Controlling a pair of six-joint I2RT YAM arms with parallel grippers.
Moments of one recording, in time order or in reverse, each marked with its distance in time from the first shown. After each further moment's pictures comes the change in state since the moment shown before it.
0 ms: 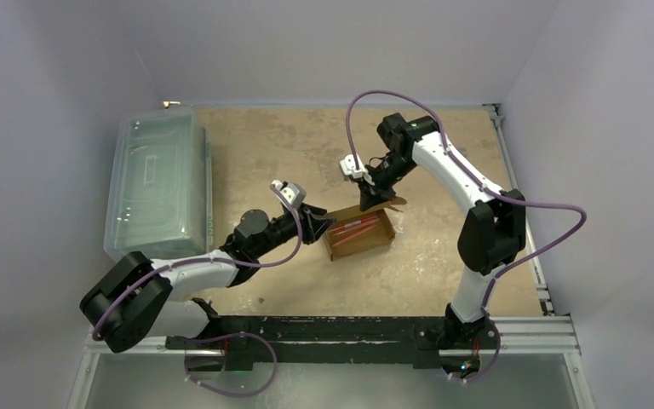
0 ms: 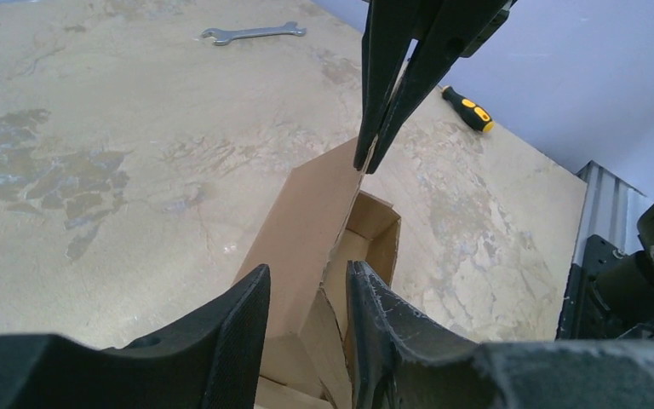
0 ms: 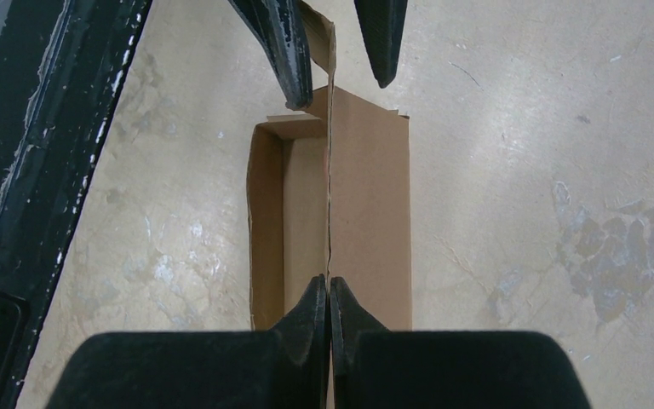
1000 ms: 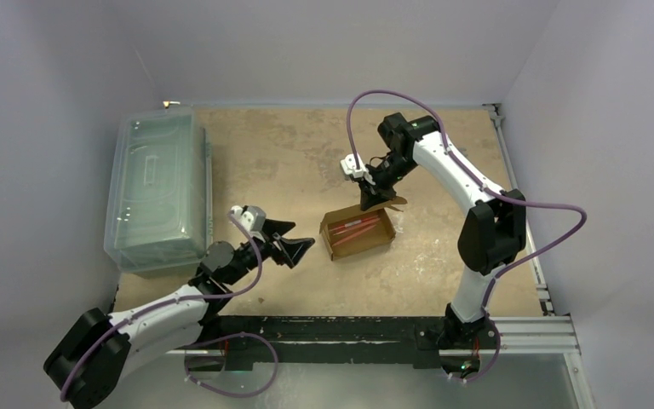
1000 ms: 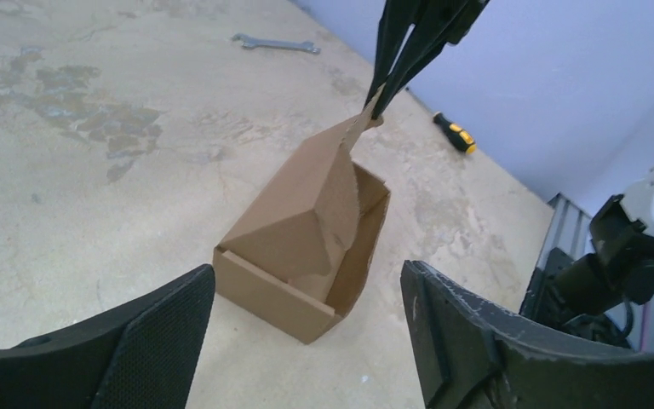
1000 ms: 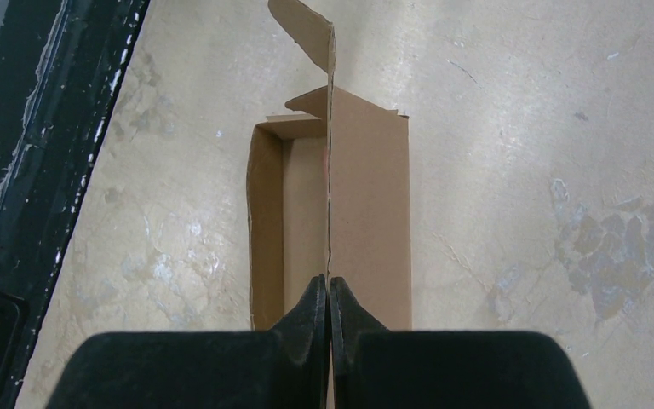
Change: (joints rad) left arm 0.061 -0.410 -0.292 -0.058 -0.039 -0.119; right arm -0.004 0.000 0.000 0.001 0.000 -0.001
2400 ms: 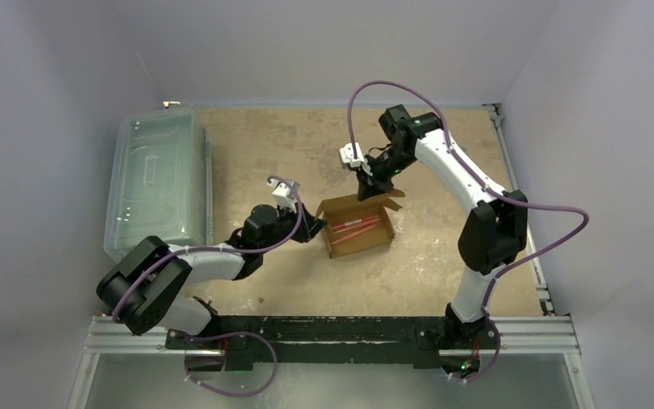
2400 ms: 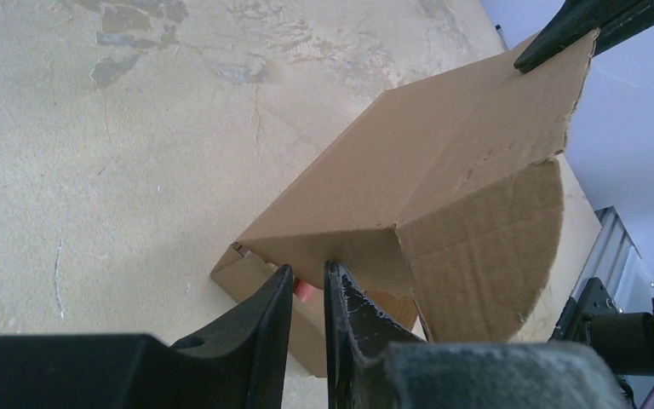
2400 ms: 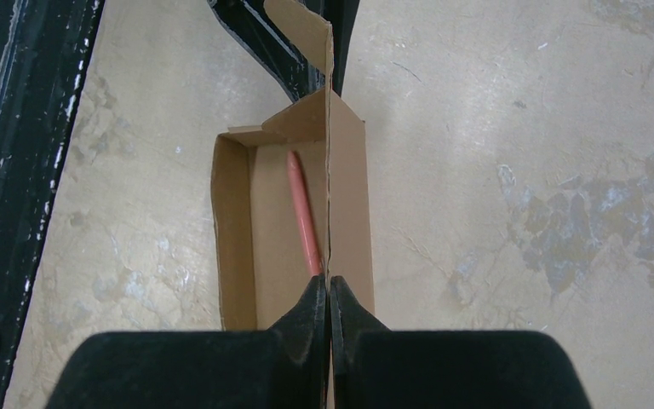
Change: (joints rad) left arm 0.000 0.538 0.310 -0.087 -0.037 -0.160; right arm -0.008 0.000 0.035 0.090 0.003 0.119
